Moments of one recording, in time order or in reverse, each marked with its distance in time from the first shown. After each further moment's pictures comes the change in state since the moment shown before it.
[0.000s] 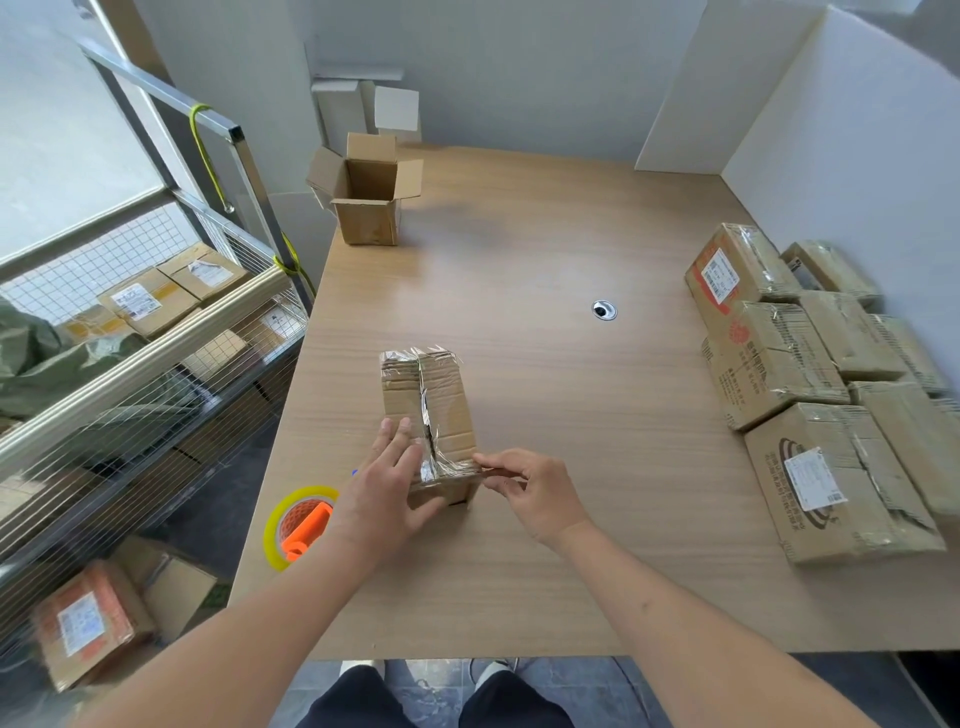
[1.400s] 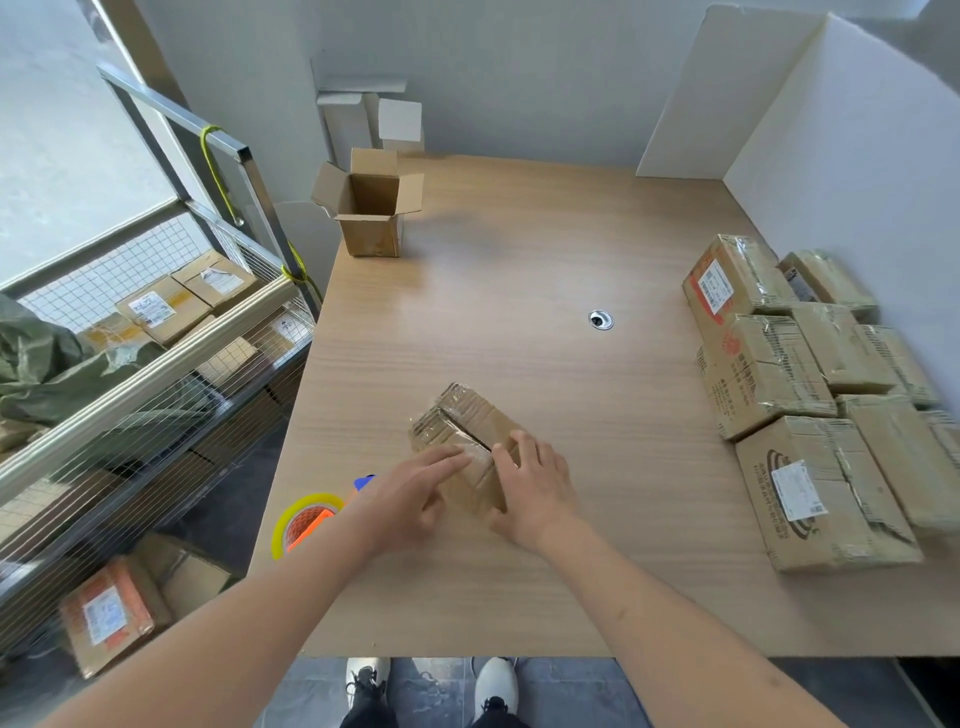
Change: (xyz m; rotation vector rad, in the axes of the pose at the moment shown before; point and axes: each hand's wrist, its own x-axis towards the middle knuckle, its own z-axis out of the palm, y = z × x) left_hand 0.022 0.028 -0.032 -0.139 -0.280 0.201; right_hand 0.007 -0.025 -0.014 -0.953 -0.216 0.117
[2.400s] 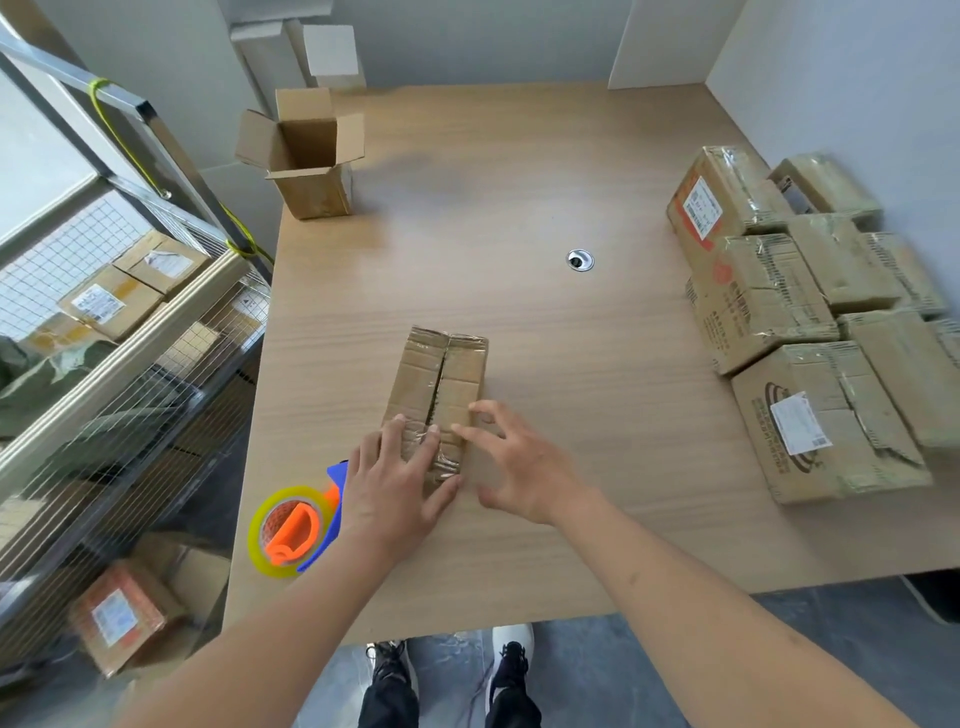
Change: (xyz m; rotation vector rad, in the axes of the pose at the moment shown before) left_hand 0.009 0.011 0.045 0.504 0.174 -0.236; right_hand 0.004 0.036 0.016 0.410 0.079 -0.296
